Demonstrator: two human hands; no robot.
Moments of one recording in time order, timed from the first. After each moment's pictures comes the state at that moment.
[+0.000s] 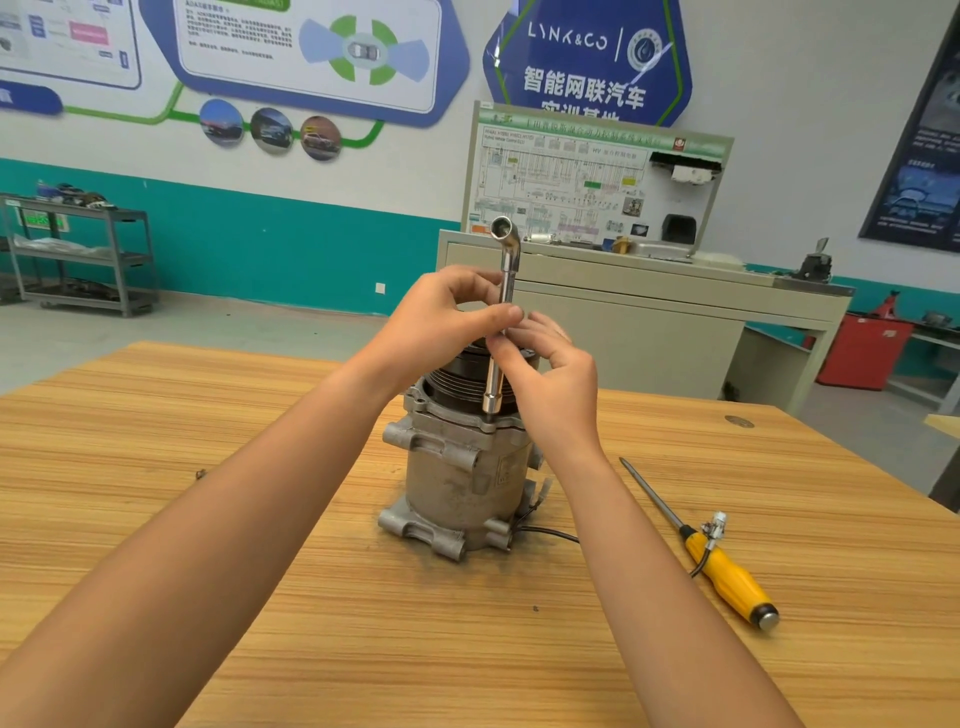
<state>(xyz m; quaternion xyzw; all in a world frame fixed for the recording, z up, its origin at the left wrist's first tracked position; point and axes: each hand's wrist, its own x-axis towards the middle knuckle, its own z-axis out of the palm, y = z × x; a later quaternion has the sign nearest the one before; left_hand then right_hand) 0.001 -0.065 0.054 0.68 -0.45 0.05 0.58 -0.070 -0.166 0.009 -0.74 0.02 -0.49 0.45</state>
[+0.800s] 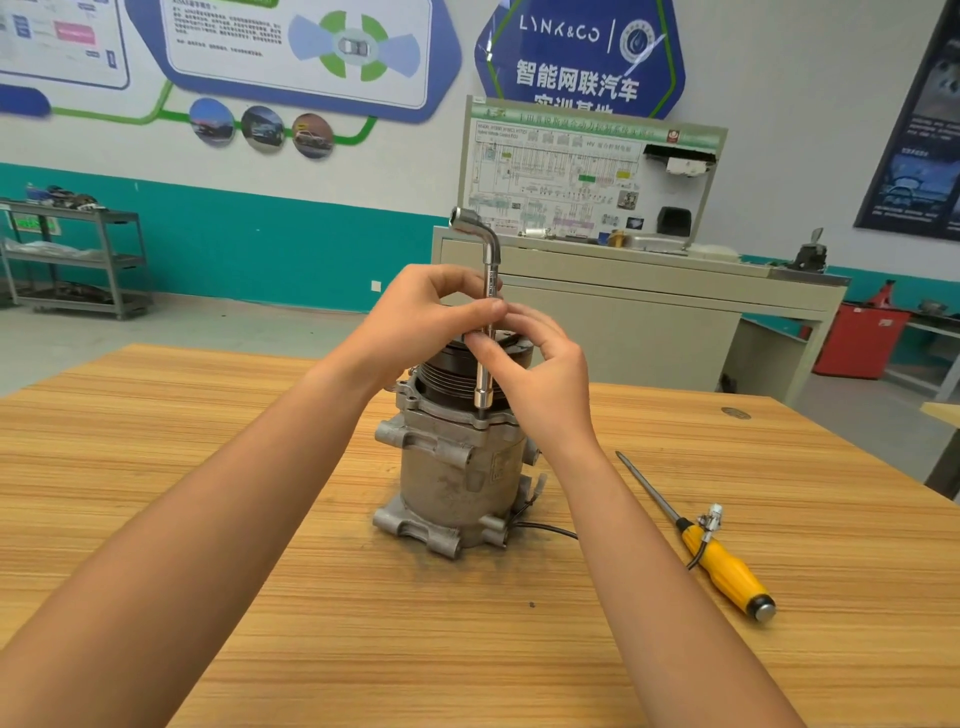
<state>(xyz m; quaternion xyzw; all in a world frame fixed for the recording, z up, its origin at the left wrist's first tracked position) 0.001 -0.059 0.055 0.68 -0.46 0.04 0.57 -0.074 -0.164 0.013 -0.77 0.04 -0.47 0.43</state>
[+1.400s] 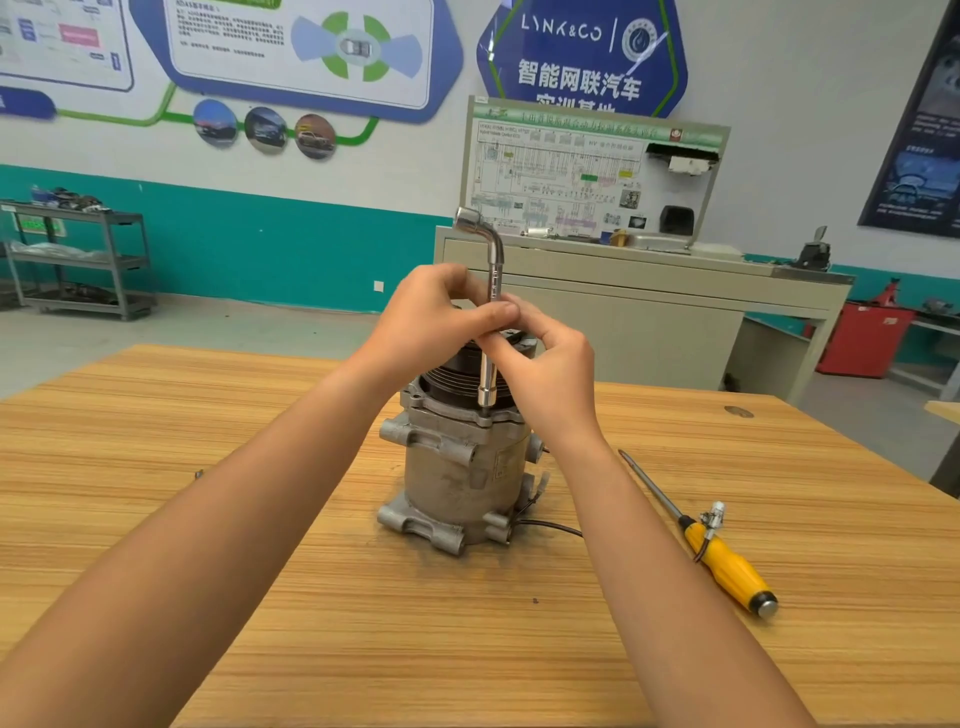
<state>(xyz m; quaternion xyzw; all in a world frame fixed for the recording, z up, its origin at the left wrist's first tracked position) -0.003 -0.065 0.052 0.71 -0.43 0.14 0.54 -0.073 -0.163 0.018 -0.76 0.00 -0.48 0.43</state>
